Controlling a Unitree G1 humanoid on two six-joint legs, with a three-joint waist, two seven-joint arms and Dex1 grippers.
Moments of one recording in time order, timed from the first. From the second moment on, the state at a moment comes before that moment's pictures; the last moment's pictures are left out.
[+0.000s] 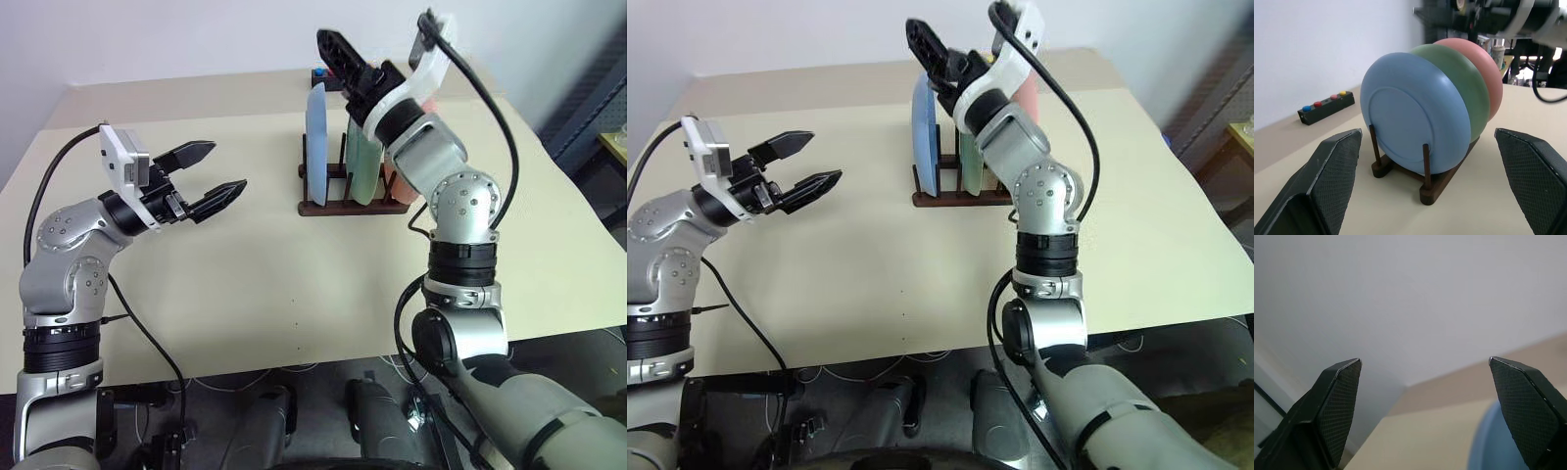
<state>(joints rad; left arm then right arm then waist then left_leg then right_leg) -0.47 0.65 0.25 -0.06 -0.60 0.32 -0.96 -1.02 -0.05 -0.21 0.04 0.87 0.64 -0.01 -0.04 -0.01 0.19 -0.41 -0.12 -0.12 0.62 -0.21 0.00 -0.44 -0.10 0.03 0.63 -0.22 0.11</state>
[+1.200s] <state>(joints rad) -0.49 0.67 0.18 -0.02 -0.69 0.51 -1.05 -0.52 -0.78 -0.20 -0.36 0.96 0.79 0.85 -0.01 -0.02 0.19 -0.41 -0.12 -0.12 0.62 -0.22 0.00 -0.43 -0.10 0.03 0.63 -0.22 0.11</state>
